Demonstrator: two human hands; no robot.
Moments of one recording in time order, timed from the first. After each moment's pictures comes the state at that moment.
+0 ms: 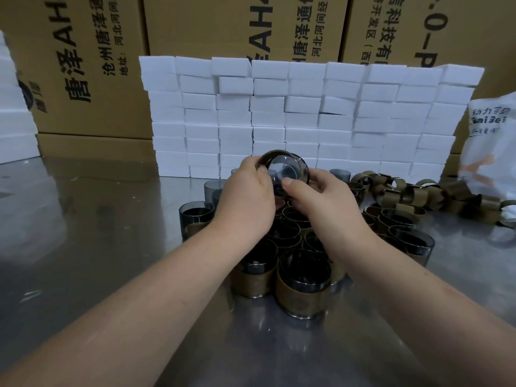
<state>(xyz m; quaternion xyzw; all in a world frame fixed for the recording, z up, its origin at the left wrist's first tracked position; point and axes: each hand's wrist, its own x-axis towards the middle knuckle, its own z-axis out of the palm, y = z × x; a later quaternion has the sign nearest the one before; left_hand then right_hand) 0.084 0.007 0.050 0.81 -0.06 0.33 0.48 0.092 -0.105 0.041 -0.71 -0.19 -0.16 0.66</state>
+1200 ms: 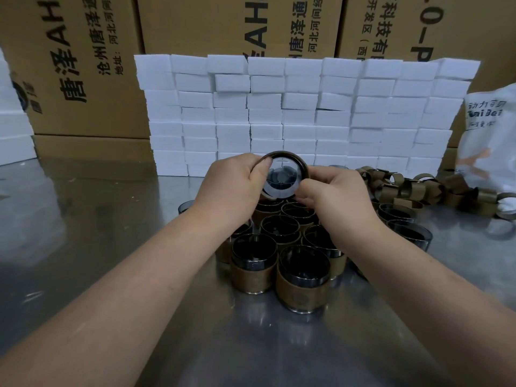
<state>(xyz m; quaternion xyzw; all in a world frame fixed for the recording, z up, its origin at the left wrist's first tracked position) 0.087 0.033 0.055 0.84 -0.14 0.37 0.37 0.080 -0.112 0.054 -0.73 -0.19 -0.16 0.63</state>
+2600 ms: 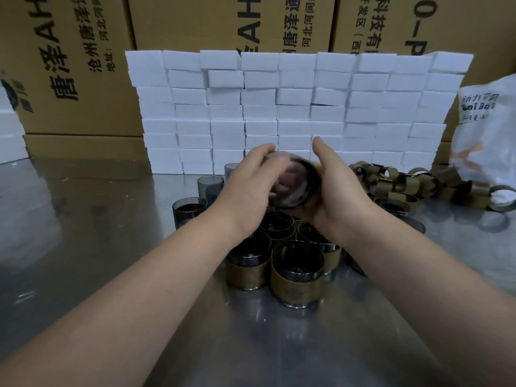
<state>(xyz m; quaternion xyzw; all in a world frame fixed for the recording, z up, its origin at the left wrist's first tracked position) 0.078 0.005 0.052 0.69 -0.20 0.17 0.68 0.089 -0.111 0.062 -0.60 -0.08 0.05 0.79</state>
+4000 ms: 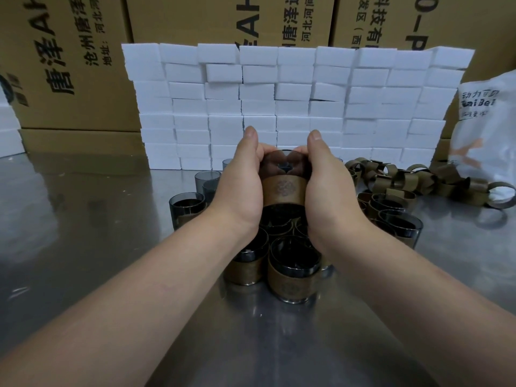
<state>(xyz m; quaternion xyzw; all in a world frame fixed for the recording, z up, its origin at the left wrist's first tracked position) 0.069 -0.011 0.056 0.55 -0.13 0.10 0.82 0.074 -0.096 0.055 -0.62 -0.13 -0.14 0.77</state>
